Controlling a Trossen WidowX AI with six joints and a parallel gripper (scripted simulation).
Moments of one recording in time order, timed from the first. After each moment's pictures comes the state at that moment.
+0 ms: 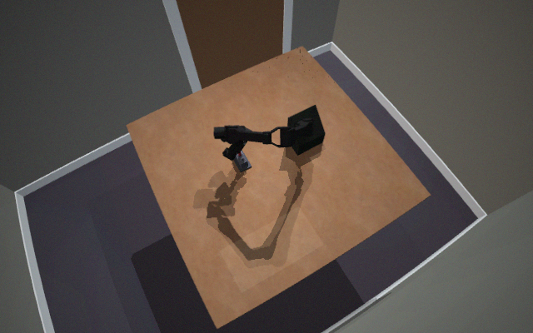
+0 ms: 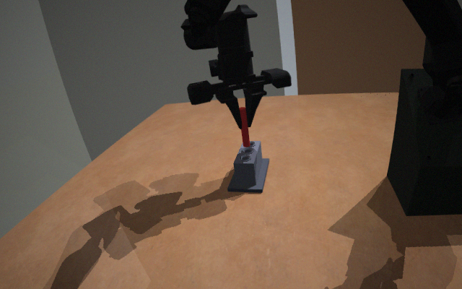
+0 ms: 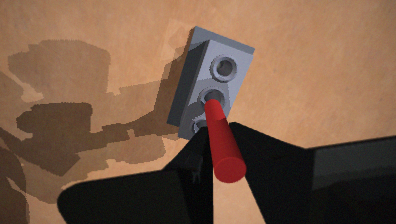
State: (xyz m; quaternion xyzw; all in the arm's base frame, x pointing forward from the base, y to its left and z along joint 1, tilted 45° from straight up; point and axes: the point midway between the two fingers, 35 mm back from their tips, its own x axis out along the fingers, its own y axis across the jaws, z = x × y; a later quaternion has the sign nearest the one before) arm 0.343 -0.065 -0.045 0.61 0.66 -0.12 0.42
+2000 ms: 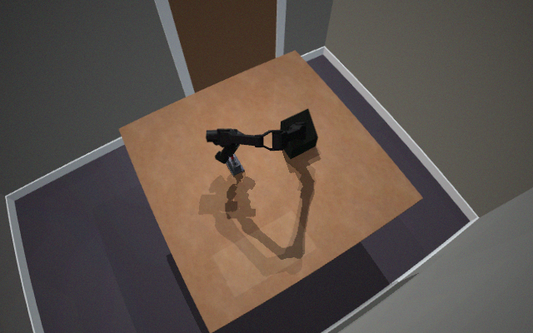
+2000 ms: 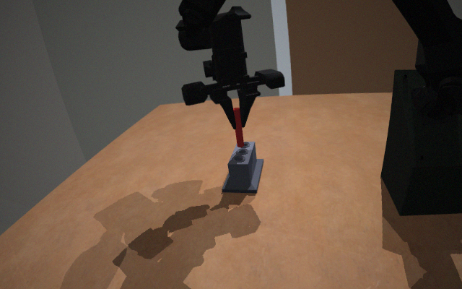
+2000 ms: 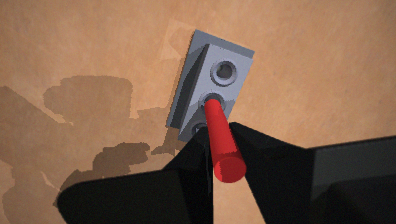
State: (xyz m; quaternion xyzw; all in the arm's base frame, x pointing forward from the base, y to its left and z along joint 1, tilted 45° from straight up) arm 0.344 -0.067 -0.048 0.61 0.66 -0.12 0.42
